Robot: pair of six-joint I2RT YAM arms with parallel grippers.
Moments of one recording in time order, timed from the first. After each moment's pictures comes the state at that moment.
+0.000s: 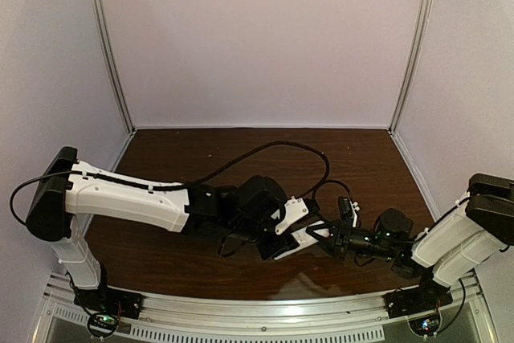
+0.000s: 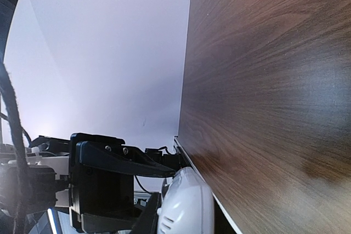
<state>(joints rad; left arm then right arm) -1.30 1.77 1.25 -0.26 -0.06 -0.02 0.93 1.44 0.08 1.27 -0.25 1.42</state>
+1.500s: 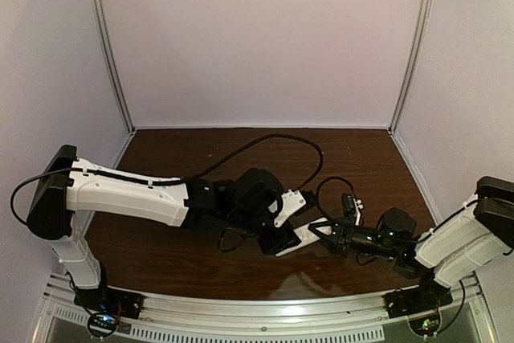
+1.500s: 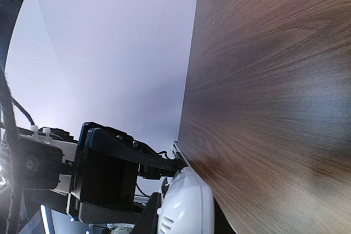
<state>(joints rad) -1.26 1.77 1.25 -0.24 0.02 -0.09 0.92 1.38 0.08 1.24 -0.23 1.38</state>
